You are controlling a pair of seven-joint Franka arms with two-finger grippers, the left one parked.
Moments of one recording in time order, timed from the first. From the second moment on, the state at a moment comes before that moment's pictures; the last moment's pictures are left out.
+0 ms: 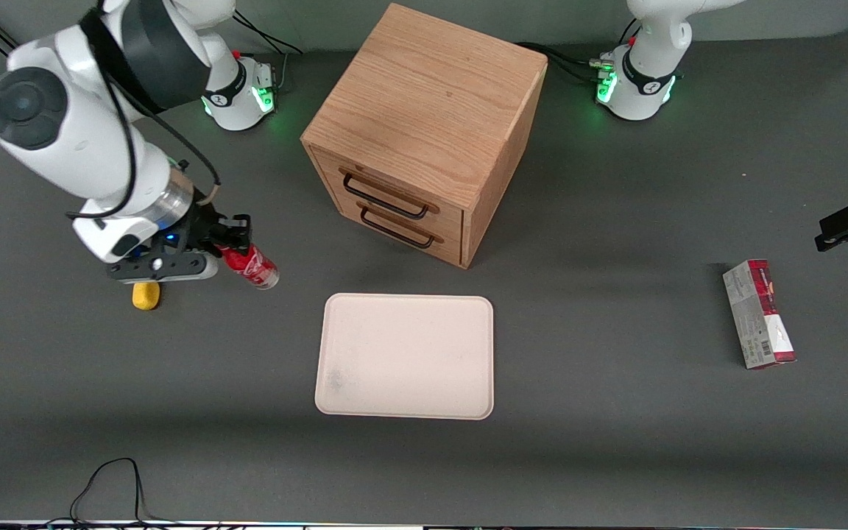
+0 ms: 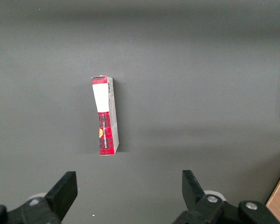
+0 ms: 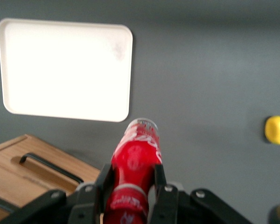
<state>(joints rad) 0.19 0.27 0.18 -1.36 -0.01 1.60 0.35</state>
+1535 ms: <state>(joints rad) 0.22 0.94 0.29 -0.98 -0.17 1.96 0.31</state>
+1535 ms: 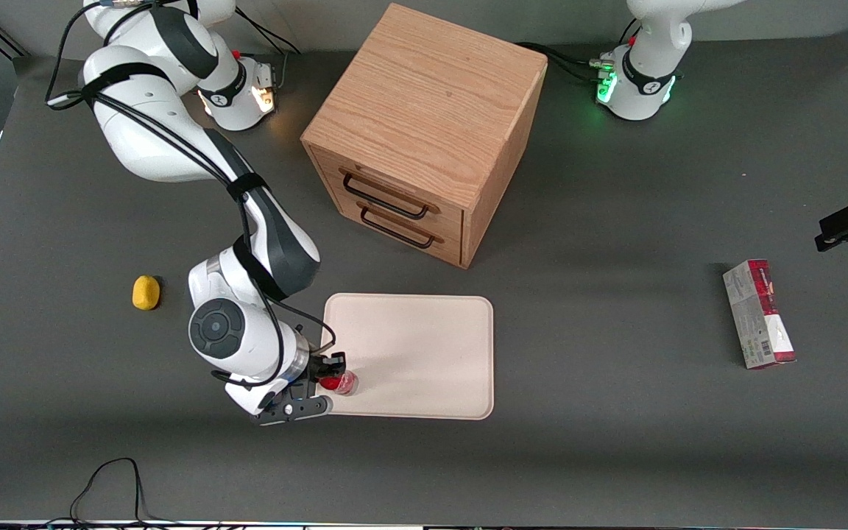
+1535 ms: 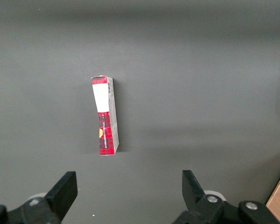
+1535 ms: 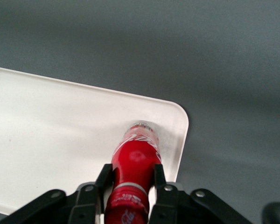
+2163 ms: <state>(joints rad) 0.20 0.79 0.29 -0.99 -0.18 1.86 0.31</state>
